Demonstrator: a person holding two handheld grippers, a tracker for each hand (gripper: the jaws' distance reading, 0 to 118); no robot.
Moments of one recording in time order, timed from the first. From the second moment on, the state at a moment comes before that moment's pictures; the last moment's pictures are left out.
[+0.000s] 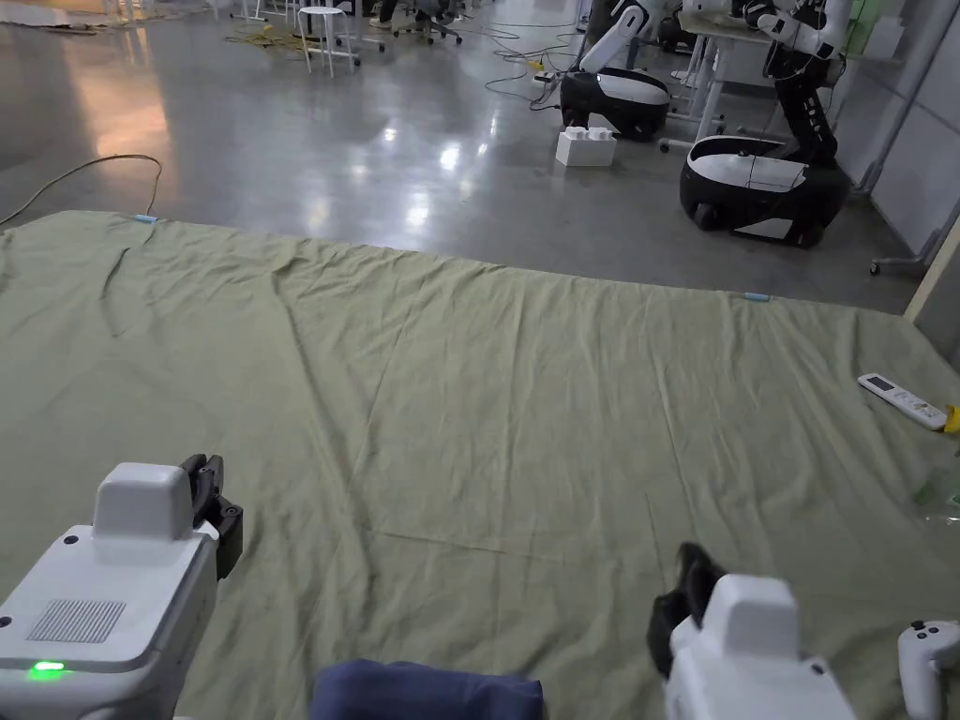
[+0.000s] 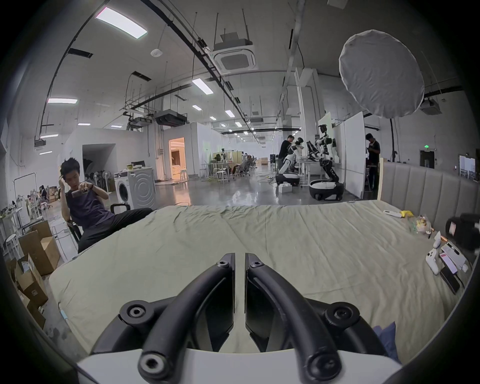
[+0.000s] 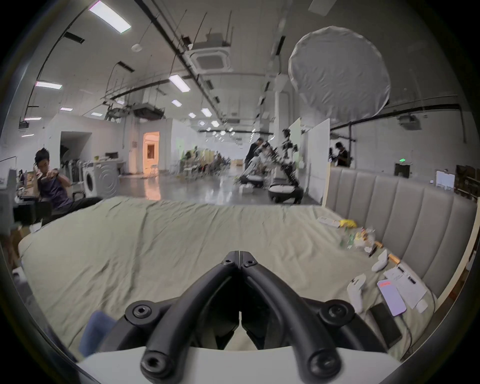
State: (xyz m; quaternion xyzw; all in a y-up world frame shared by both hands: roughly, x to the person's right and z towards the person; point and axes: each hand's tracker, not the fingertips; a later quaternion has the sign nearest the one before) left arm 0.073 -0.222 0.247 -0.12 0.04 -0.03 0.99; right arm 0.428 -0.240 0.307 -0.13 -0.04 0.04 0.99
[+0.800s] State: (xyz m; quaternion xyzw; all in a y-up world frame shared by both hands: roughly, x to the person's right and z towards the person) left arm 0.037 -0.317 0.264 -0.36 -0.11 0.19 0.91; right arm 0.346 -0.392 0.312 -0.28 0.01 0.07 0.96
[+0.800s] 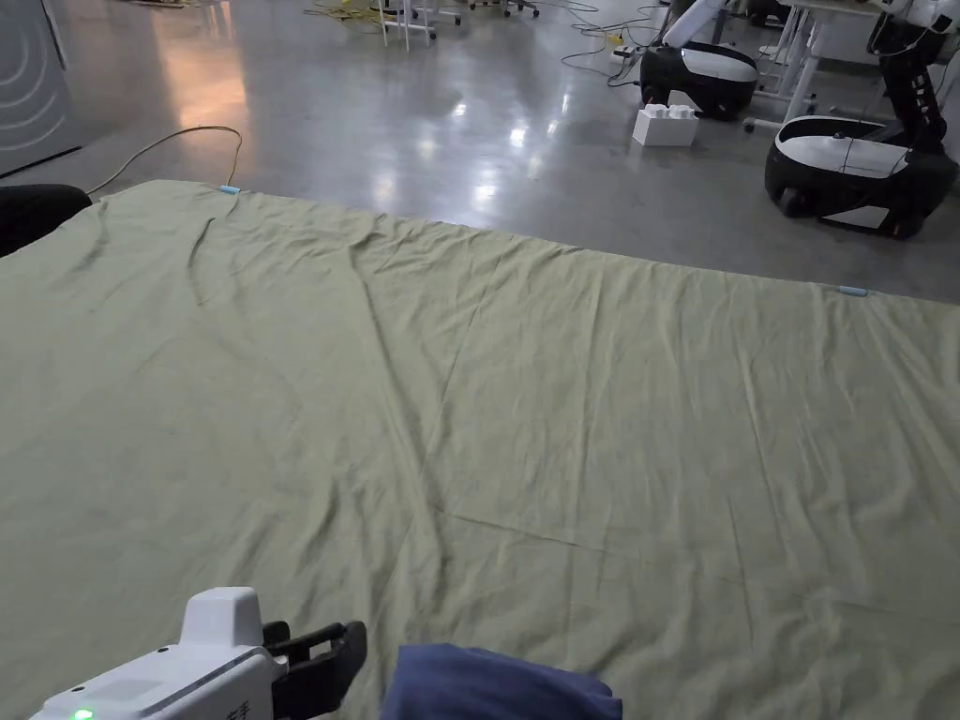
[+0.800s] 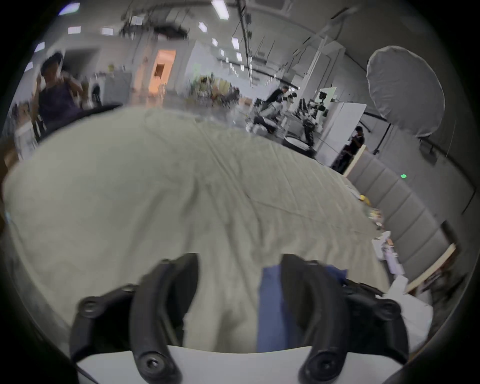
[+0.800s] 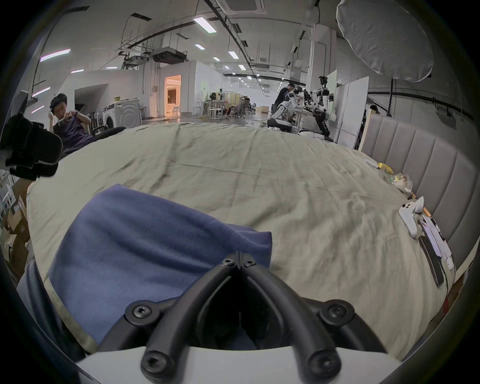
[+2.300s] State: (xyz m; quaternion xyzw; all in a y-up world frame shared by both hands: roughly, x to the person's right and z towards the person) left arm 0.021 -0.377 0.207 -0.45 -0.31 0.41 0.73; right arm 0.380 -0.324 0.294 -0.22 0.01 0.04 0.97
